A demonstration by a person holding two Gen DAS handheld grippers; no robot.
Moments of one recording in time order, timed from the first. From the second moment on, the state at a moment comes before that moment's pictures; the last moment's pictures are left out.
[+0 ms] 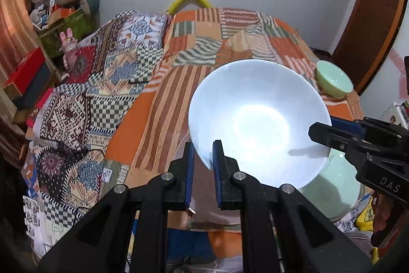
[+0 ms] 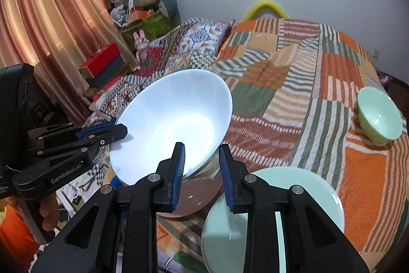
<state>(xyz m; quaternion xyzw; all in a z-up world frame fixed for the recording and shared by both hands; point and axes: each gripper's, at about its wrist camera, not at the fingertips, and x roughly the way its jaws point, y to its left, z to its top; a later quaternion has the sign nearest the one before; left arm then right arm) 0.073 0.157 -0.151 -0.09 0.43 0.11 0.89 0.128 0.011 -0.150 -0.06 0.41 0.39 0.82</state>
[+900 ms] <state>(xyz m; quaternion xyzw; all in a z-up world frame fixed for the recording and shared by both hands) 0.069 0.176 -0.221 -0.13 0.49 0.13 0.85 0.127 0.041 -0.214 -0.10 0.48 0.39 0.78</state>
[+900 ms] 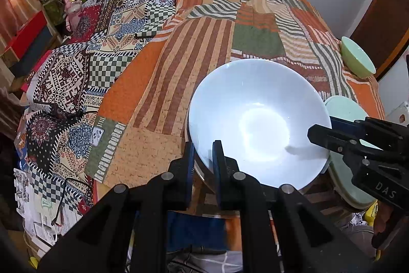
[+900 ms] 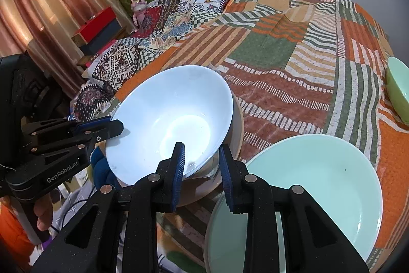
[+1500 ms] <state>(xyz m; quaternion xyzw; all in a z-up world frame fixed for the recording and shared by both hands) 0.072 0.176 -0.221 -0.11 0.50 0.13 0.85 0.125 0.048 -0.215 -0.13 0.48 0.39 0.78</state>
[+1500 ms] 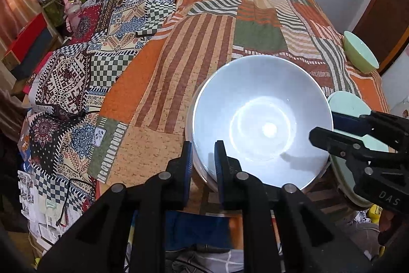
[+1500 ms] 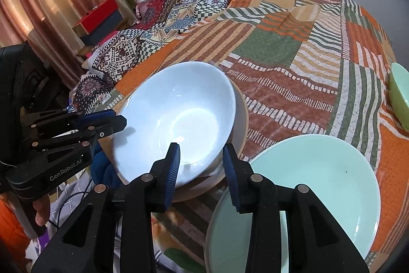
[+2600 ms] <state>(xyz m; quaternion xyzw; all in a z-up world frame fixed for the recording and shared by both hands) 0.199 0.016 -0.050 -0.03 0.32 0.00 0.95 0.187 -0.162 -0.080 -0.01 0.30 0.23 0.92</state>
